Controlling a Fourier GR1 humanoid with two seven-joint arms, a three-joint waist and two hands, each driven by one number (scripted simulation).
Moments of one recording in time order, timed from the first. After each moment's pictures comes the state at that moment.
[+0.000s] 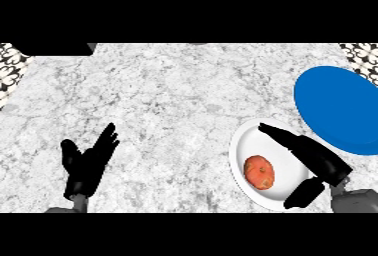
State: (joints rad) left arm 0.01 0.20 -0.15 -1.42 0.21 0.11 0.20; right arm -0.11 -0.41 0.20 -1.56 0.50 0.45 -0.07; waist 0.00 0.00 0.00
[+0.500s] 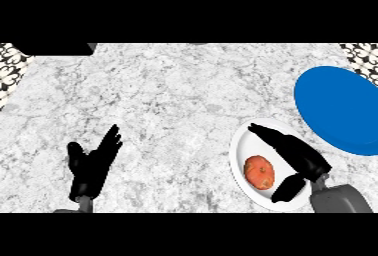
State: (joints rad) left arm 0.02 0.15 -0.14 -1.42 0.16 0.10 0.20; right arm -0.14 -0.32 0.22 -1.47 0.67 0.41 -0.07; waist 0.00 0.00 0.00
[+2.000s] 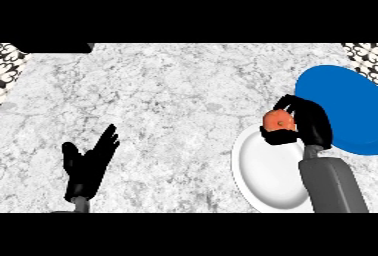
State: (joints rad) left arm 0.03 0.12 -0.08 -1.45 0.11 0.05 0.22; right arm -0.32 -0.13 -0.08 -1.30 0.95 -0.08 0.18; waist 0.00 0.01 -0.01
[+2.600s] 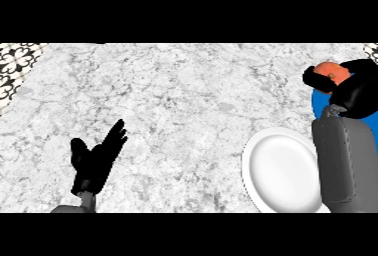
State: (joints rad) left arm 0.00 0.11 -0.11 -1.46 0.11 0.03 0.23; right arm -0.60 -0.11 -0.36 -1.22 1.35 -0.55 0.84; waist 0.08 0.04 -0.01
